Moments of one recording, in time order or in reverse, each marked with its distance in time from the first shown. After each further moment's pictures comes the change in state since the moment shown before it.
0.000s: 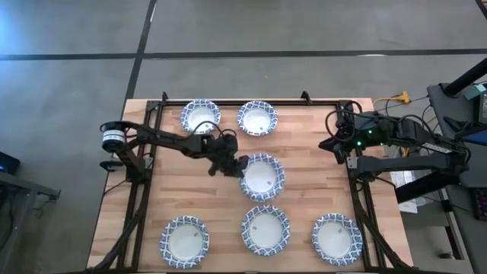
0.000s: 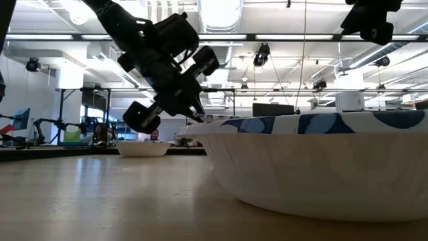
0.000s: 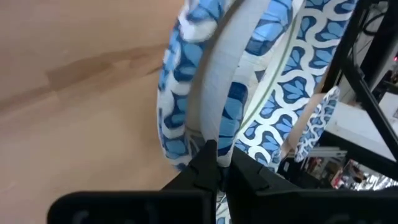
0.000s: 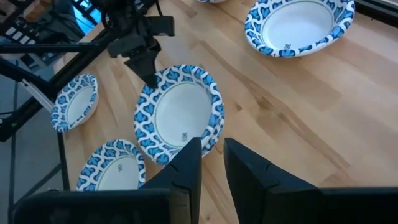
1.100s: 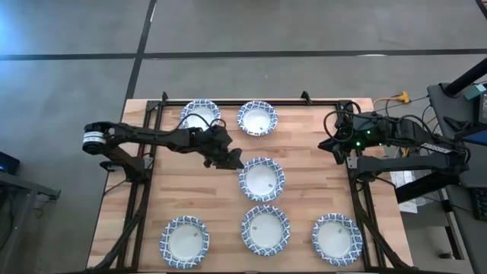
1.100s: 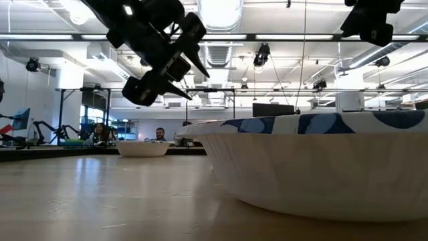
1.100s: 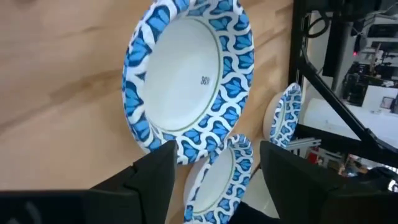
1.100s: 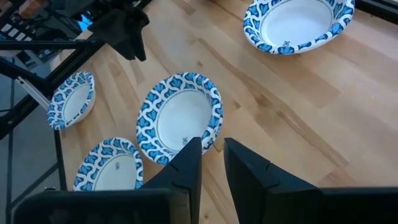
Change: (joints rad) left arm 0.016 -0.201 -0.001 -0.103 -0.068 0.112; right arm 0.000 0.003 -0.009 0.001 0.000 -0.002
